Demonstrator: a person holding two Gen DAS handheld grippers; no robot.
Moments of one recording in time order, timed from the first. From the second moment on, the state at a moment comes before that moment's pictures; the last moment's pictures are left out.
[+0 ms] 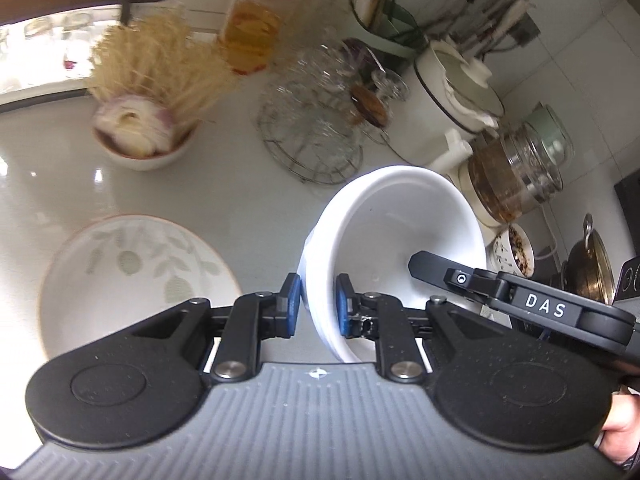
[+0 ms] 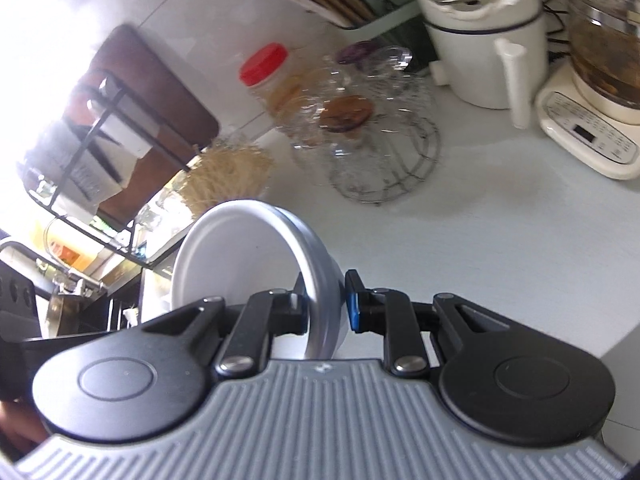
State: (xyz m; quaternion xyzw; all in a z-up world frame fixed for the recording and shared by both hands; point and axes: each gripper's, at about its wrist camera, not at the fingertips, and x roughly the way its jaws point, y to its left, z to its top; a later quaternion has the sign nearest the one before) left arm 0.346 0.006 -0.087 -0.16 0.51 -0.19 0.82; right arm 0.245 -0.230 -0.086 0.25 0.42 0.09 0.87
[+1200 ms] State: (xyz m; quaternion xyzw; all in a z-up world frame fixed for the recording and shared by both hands) left arm 0.366 0.138 -0.175 -0.18 0.58 -0.16 0.78; right arm 0.299 -0.093 -0.162 0.20 0.55 0.08 0.80
